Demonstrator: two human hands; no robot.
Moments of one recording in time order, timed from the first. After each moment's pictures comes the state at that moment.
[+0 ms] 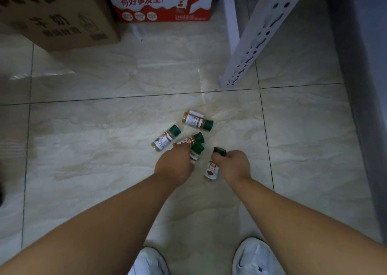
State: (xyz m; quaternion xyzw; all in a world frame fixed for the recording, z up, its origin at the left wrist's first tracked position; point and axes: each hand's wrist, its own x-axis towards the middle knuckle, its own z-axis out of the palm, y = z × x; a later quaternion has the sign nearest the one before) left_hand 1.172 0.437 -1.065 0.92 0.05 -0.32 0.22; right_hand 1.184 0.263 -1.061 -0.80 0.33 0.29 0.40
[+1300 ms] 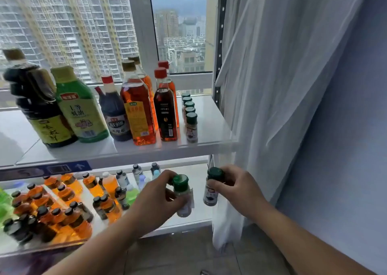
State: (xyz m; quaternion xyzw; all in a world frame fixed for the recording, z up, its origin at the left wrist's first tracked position) left_hand 1.164 0.538 -0.092 0.92 -0.05 0.02 0.39; right_hand 1.216 0.298 -0.109 -0.84 -0.10 0.01 0.54
